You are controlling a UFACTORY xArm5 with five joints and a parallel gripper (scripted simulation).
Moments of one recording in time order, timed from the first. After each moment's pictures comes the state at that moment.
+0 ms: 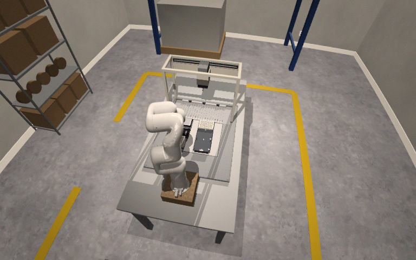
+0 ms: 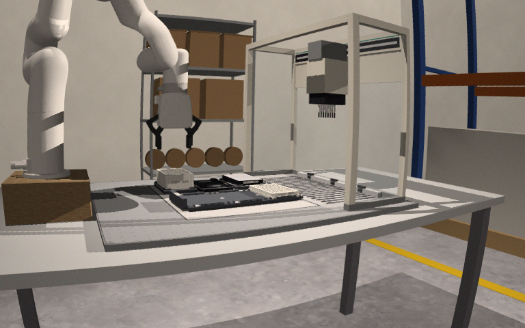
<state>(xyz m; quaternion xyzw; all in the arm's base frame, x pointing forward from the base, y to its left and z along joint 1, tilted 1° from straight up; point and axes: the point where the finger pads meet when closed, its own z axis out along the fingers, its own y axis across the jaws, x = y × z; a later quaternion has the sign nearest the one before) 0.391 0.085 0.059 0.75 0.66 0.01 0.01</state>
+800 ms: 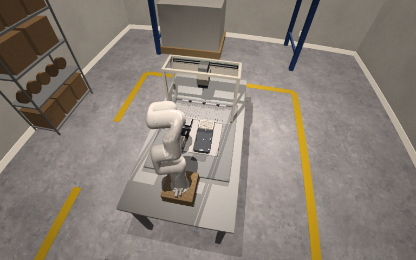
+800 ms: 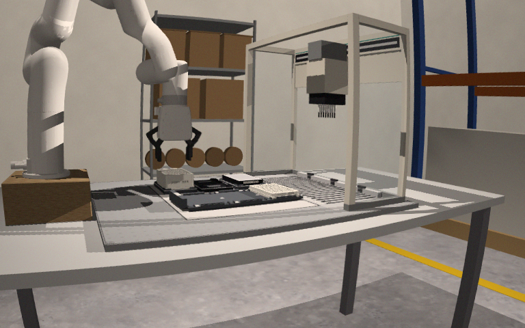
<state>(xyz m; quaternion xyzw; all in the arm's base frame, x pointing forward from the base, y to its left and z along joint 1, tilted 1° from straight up) 0.391 0.085 0.024 0.75 0.66 0.01 0.00</state>
